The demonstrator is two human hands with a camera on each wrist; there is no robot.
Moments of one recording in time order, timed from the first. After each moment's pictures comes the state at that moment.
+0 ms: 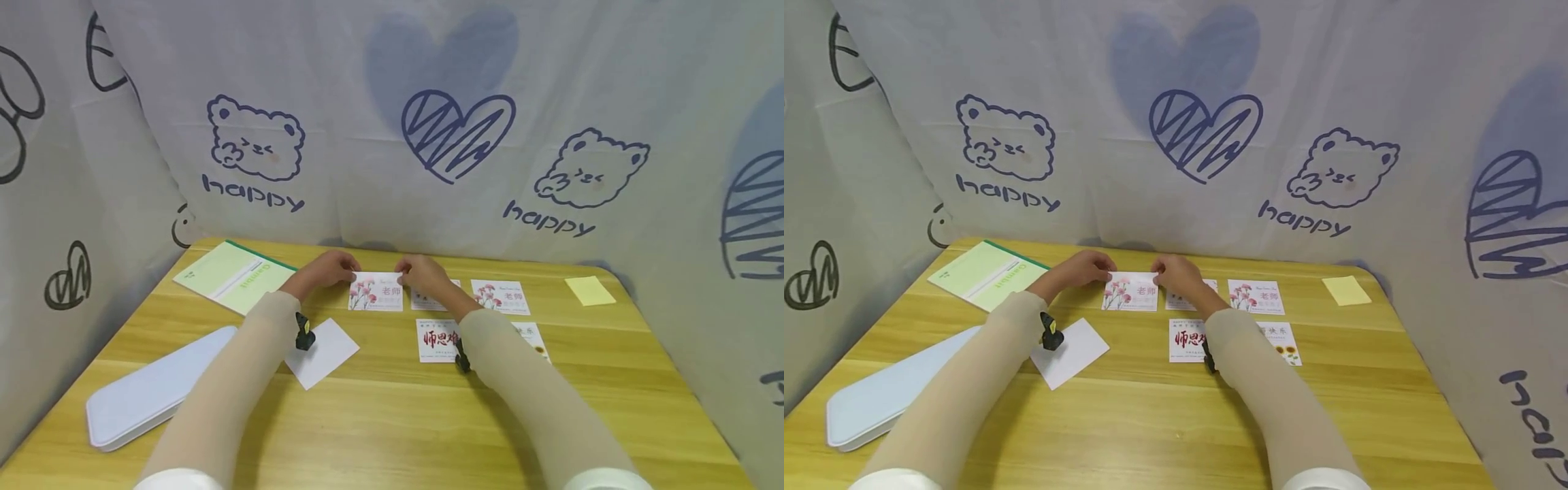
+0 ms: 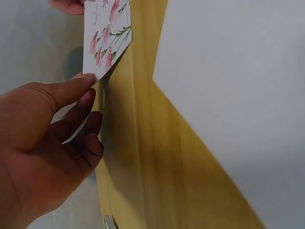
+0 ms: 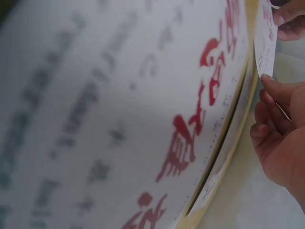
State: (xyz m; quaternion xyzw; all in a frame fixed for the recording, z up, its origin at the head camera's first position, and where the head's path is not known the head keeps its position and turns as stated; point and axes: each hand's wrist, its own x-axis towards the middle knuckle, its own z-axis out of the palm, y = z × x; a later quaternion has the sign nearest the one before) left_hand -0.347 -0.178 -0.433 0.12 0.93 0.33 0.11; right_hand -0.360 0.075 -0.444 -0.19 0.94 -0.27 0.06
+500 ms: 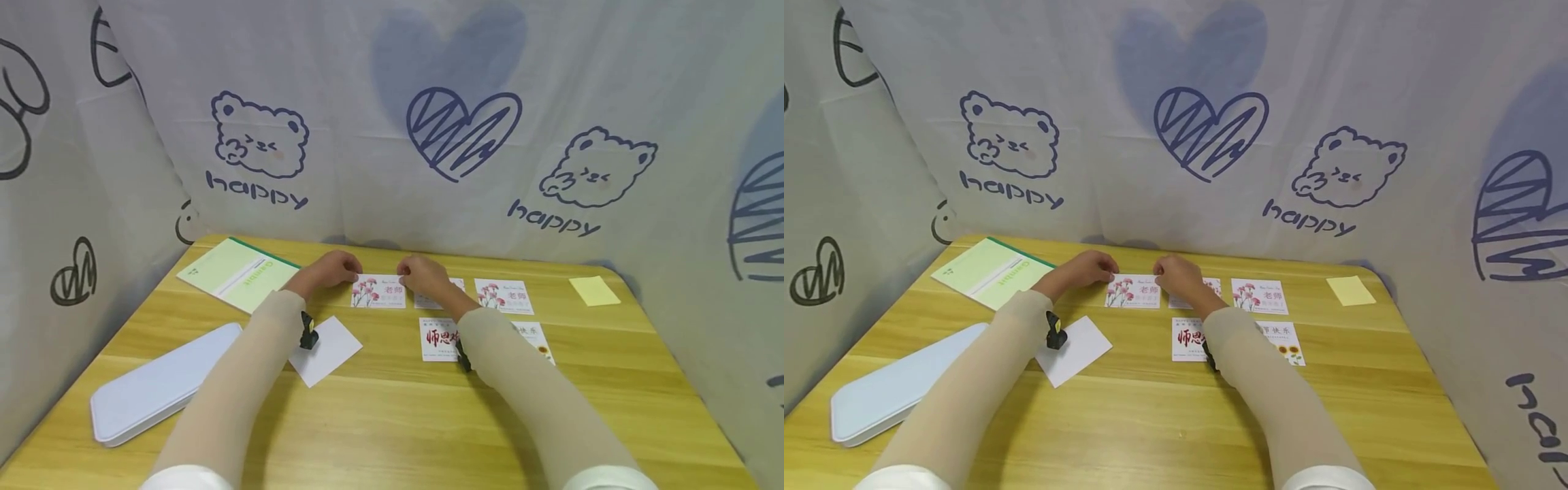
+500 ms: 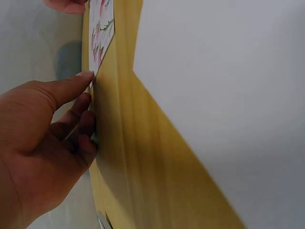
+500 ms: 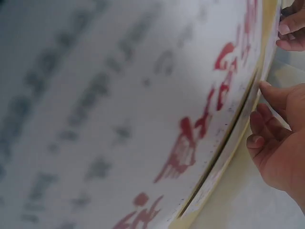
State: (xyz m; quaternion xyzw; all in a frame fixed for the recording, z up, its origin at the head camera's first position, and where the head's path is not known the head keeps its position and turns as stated) left_hand -0.350 -0.181 -0.442 0.12 0.94 0.31 0.11; right_hand -0.359 0.066 -0.442 -0.20 0.96 -0.18 0.06
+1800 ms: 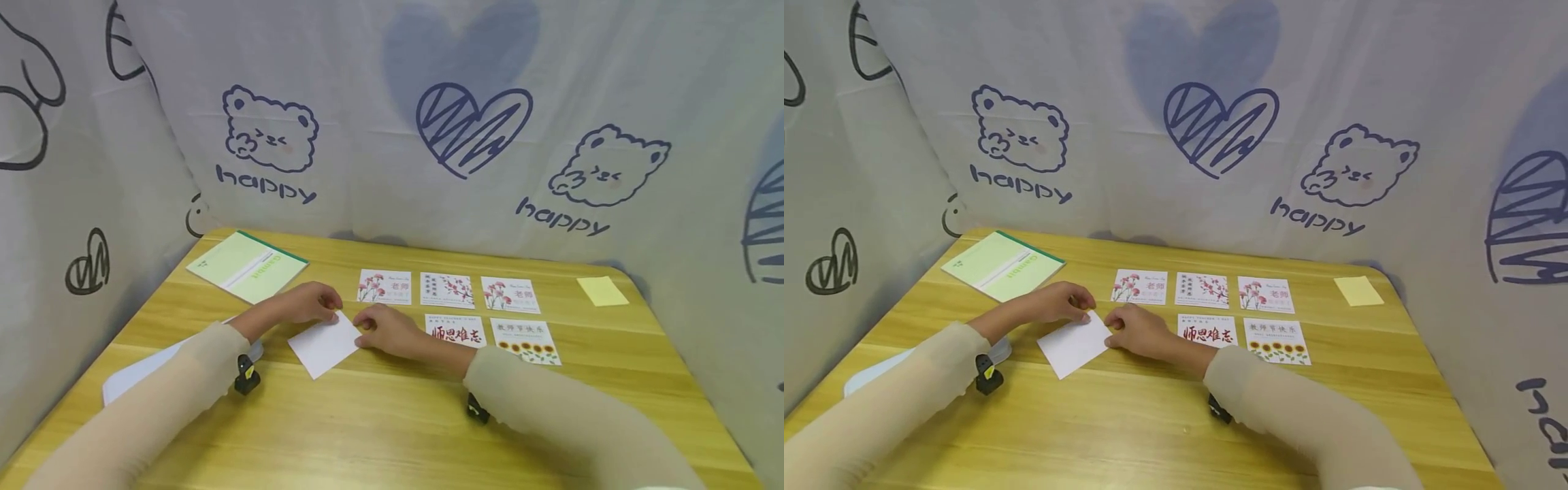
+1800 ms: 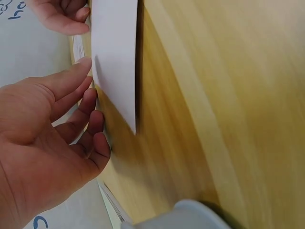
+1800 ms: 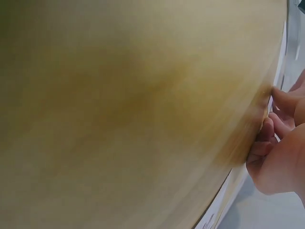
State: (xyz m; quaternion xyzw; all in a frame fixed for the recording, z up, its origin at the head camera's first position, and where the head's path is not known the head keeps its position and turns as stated) left_hand -0.256 -0.221 -0.434 0.18 0.92 0.31 0.17; right_hand -0.236 0.014 -0.453 -0.30 0.90 -0.29 0.13
